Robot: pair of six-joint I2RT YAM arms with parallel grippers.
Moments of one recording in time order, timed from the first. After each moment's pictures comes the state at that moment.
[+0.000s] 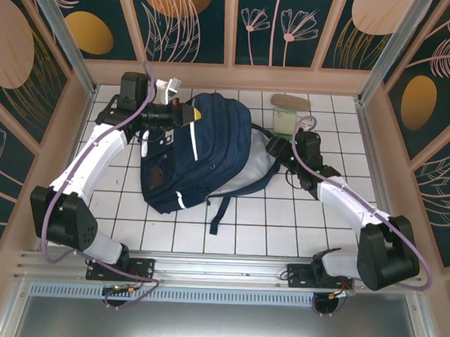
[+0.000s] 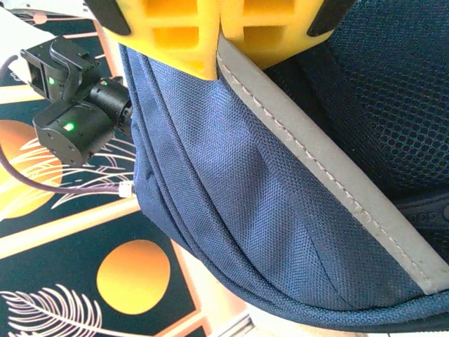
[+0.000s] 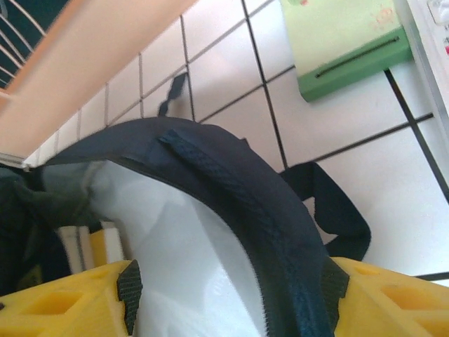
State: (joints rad) left arm -0.23 1.52 1.41 -0.47 0.89 -0.58; right arm 0.37 1.31 0.76 -0.05 -0.05 0.78
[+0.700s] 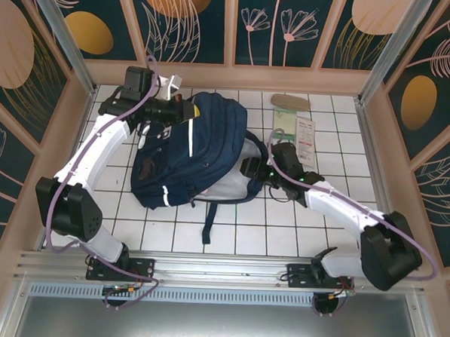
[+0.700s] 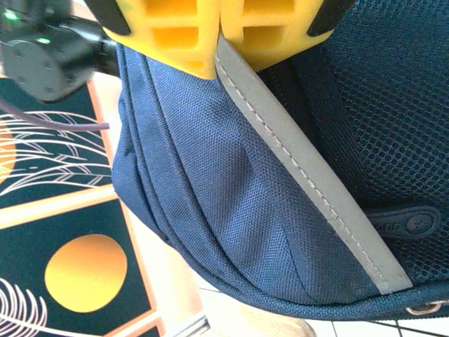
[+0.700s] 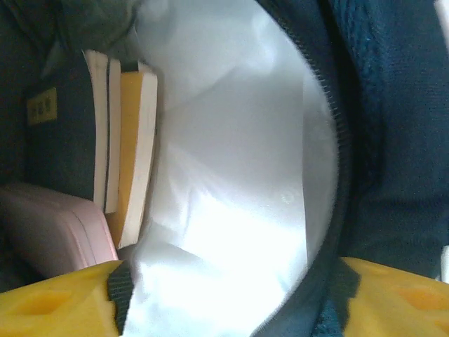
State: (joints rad) left arm -0.24 1.58 1.51 -0.60 0.78 -0.53; right arm 0.58 1.28 0.76 -0.17 -0.13 0.73
